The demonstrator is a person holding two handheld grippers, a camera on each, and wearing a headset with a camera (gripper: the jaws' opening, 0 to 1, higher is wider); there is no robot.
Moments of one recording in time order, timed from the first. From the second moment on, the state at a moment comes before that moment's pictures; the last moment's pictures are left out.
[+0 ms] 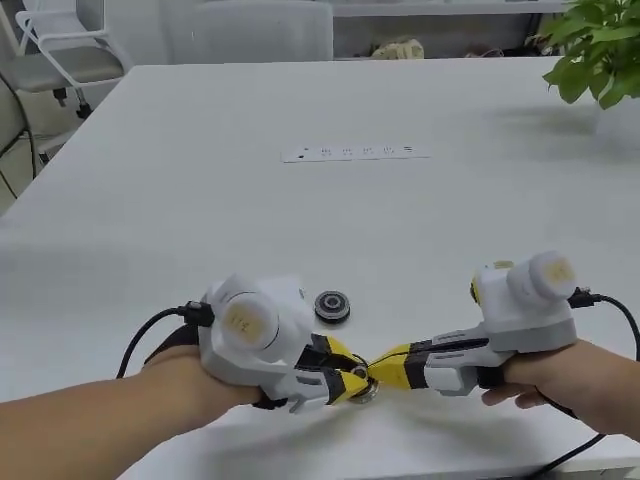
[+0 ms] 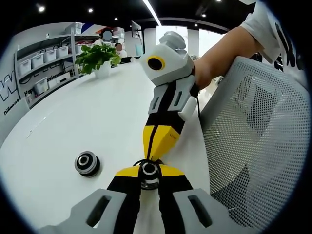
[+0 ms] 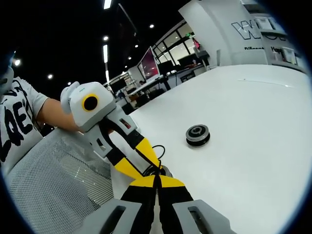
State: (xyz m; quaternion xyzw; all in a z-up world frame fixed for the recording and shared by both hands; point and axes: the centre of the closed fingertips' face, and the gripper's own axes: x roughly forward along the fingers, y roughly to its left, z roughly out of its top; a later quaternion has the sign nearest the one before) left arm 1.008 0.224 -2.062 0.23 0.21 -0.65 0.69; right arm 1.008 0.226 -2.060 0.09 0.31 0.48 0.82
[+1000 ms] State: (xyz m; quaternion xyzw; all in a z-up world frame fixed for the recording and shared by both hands) left arm 1.000 0.232 -2.045 0.22 0.22 -0.67 0.68; right arm 1.009 0.222 -2.053 0.09 0.30 0.47 0.82
